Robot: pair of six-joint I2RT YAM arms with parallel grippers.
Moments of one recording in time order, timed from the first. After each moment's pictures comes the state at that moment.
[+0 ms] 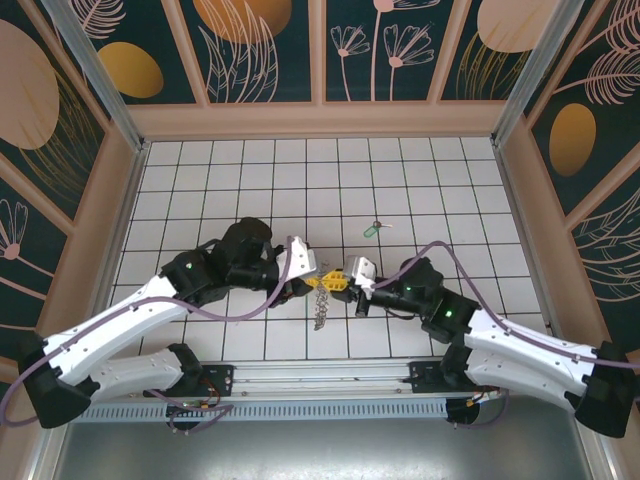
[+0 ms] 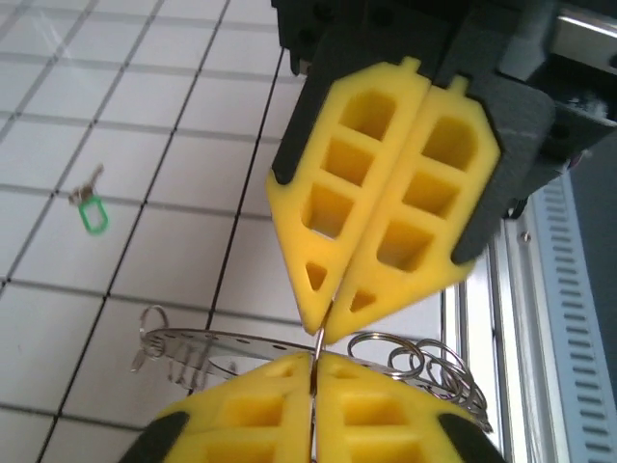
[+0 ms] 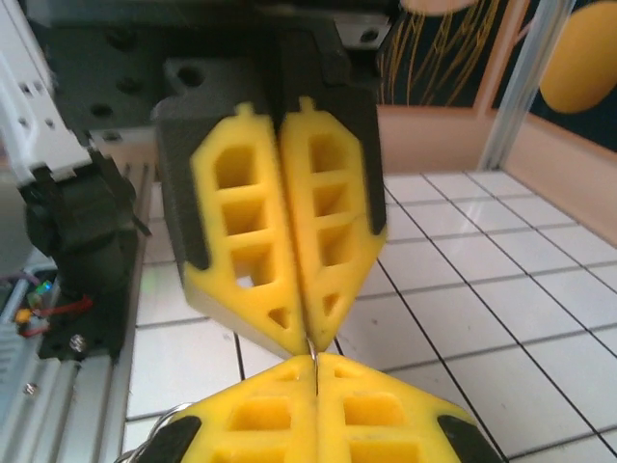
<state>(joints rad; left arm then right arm) -0.90 1.04 0.96 -0.54 0.43 0.28 0.98 0.78 0.46 0.22 -0.34 -0.16</state>
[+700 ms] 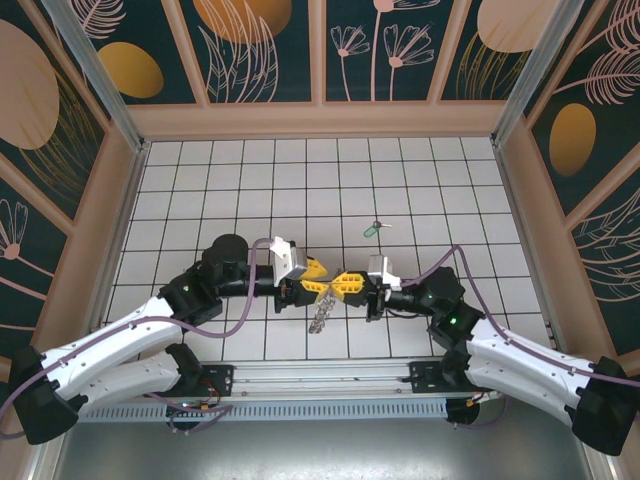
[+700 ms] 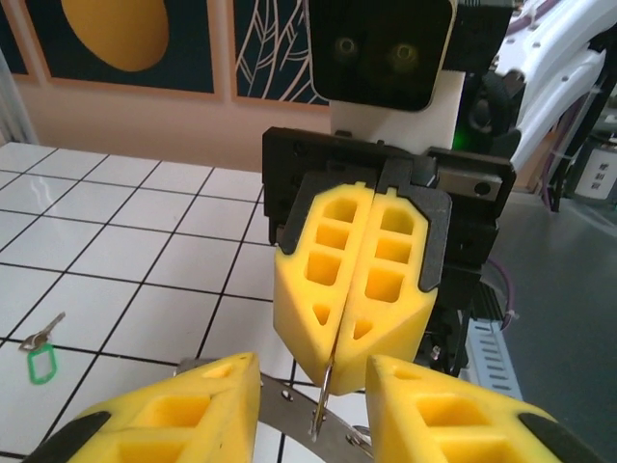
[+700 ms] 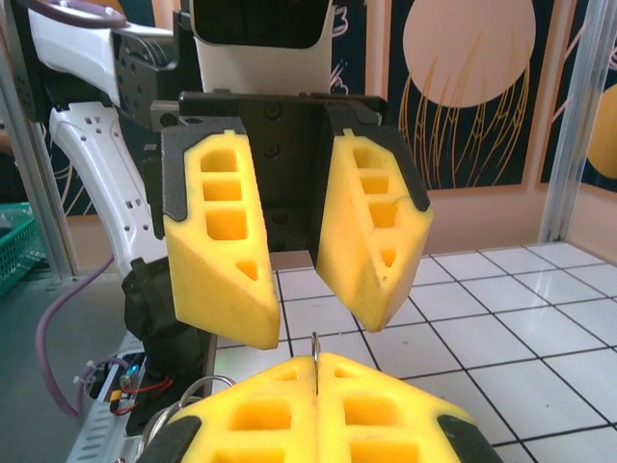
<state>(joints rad) -0.90 0.93 0.71 -0.01 0.58 0.03 0.89 0.72 0.30 0.57 -0.56 0.07</state>
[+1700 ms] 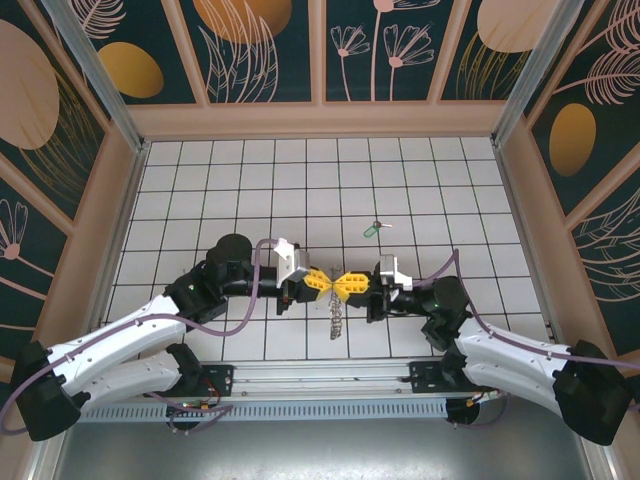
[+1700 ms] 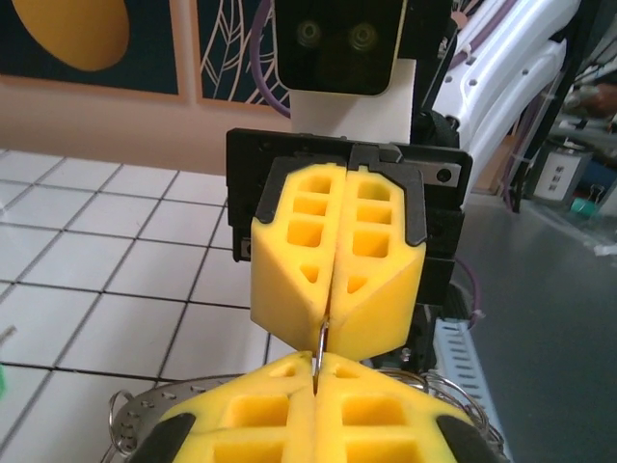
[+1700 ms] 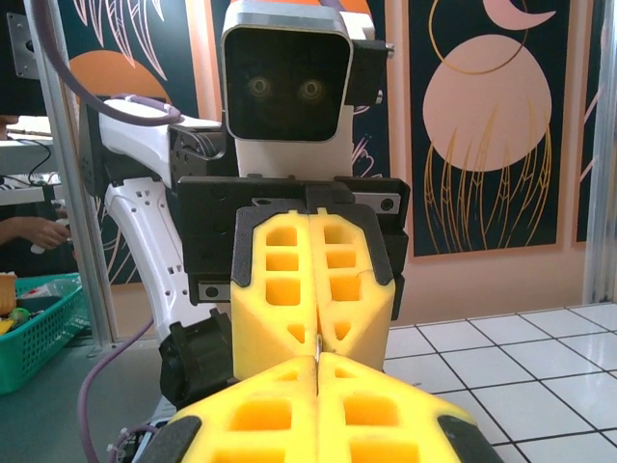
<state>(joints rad) -0.90 0.96 0.70 0.04 0.65 0.01 0.86 0.86 0.19 1.02 -0.62 0.25</state>
